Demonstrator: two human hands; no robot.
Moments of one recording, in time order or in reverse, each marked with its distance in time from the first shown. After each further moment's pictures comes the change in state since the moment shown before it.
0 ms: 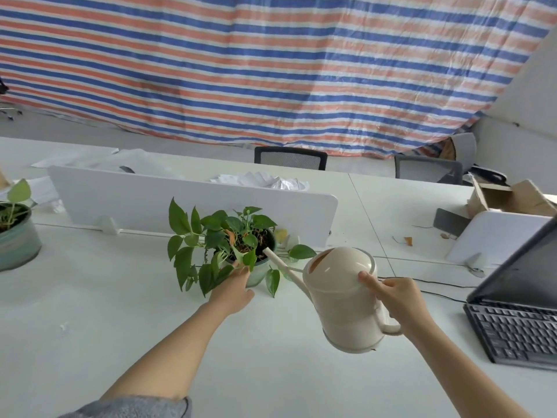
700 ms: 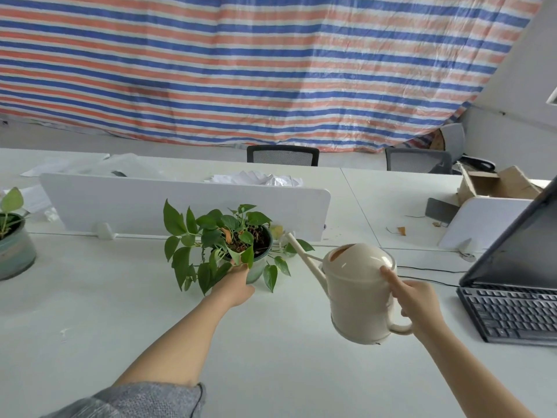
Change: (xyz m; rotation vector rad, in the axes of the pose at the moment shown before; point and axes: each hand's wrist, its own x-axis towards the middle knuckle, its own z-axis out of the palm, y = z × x) left_hand 0.000 0.009 -0.005 0.020 -0.067 -0.048; right_hand -0.015 0.025 -0.015 0.157 0.157 0.118
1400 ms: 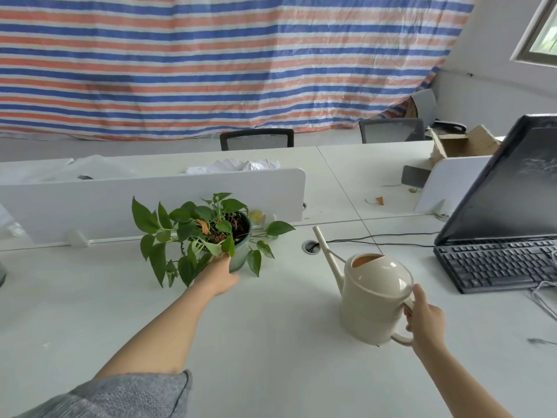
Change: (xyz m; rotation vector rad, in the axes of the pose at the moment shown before) left_hand 0.000 0.005 0.000 0.125 0.008 -0.010; right_hand -0.022 0.098 -0.015 0.303 0.265 0.330
